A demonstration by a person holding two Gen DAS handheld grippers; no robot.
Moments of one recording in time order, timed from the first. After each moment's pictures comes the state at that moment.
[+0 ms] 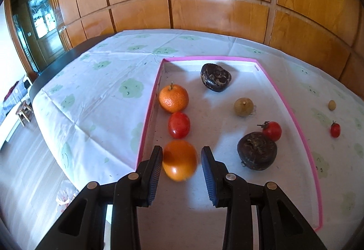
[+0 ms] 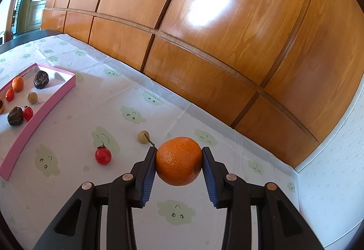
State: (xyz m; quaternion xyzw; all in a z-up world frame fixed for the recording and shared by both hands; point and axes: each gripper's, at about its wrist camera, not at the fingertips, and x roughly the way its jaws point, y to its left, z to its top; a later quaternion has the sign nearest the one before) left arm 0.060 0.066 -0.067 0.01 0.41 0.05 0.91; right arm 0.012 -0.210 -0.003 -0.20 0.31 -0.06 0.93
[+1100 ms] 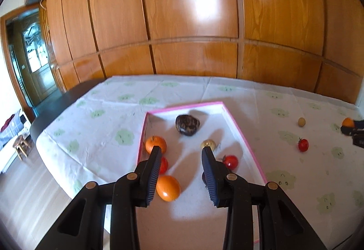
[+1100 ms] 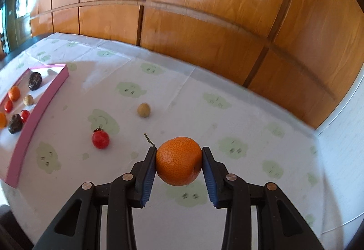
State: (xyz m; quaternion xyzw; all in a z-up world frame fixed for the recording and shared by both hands) left arm 0.025 0.034 0.002 0.05 0.30 0.00 0.95; right arm 0.033 -0.244 -0.031 -0.09 0.42 -0.04 0.90
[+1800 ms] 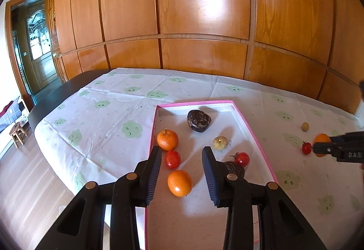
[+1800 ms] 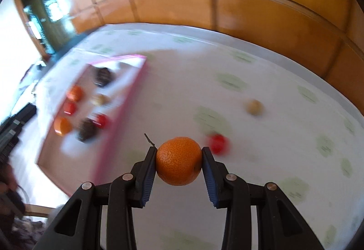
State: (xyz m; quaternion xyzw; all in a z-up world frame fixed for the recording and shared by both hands) left arm 0.024 0.065 -0.004 0.01 0.32 0.01 0.95; right arm 0.062 -0.135 -0.032 0.00 0.47 0.14 0.87
